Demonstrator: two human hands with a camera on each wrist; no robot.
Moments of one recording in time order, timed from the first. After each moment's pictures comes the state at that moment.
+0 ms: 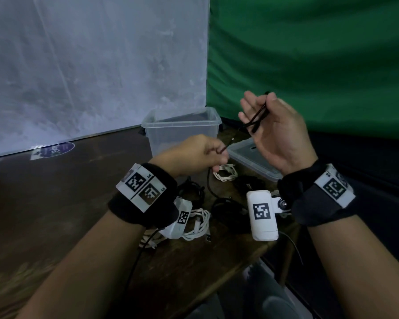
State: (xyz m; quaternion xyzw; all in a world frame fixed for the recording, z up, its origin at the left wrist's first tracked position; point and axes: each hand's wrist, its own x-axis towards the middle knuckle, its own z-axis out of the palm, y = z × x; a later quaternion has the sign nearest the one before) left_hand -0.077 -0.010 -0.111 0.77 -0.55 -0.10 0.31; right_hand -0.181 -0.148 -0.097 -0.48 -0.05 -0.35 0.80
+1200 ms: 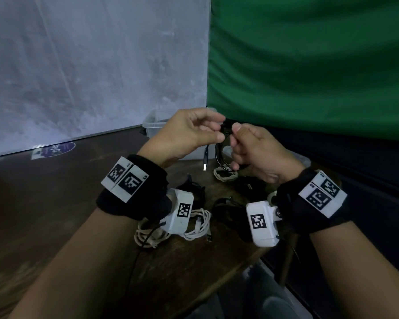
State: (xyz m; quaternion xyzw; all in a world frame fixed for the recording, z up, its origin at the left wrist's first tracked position) left_hand -0.078 0.000 -0.092 0.66 -0.46 -0.10 0.59; right_hand -0.175 -0.134 -0.121 -0.72 -0.01 -0.22 0.66
